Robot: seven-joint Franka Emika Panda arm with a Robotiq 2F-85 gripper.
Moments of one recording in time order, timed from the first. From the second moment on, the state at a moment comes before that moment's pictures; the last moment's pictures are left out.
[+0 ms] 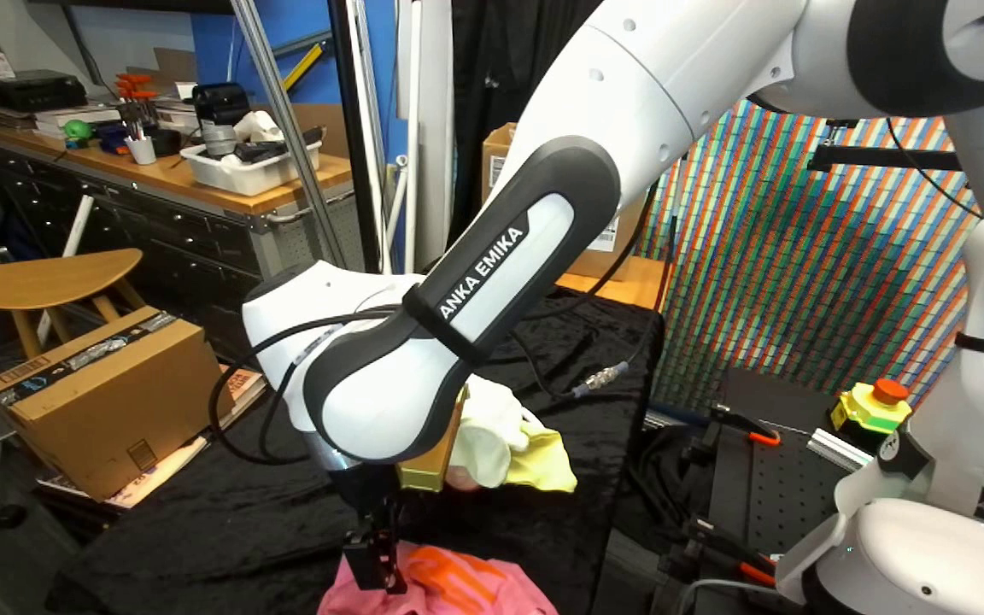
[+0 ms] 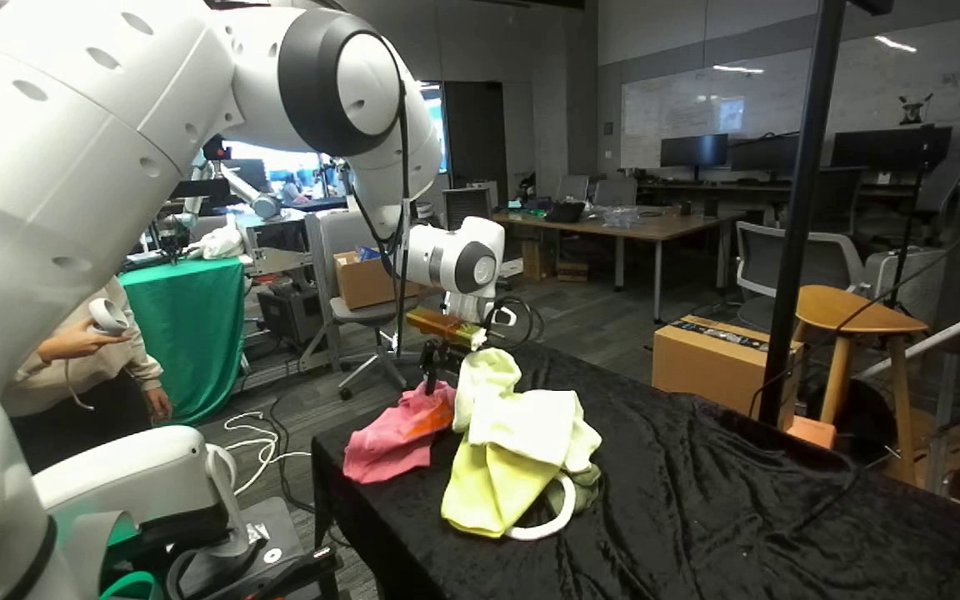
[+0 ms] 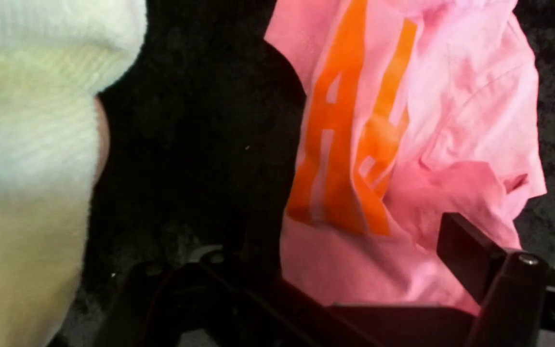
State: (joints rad) arm 0.34 0.75 0.23 -1.69 -0.01 2.16 0.08
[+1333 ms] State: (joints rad) arm 0.33 0.77 0.22 -1.68 -0.01 2.16 0.04
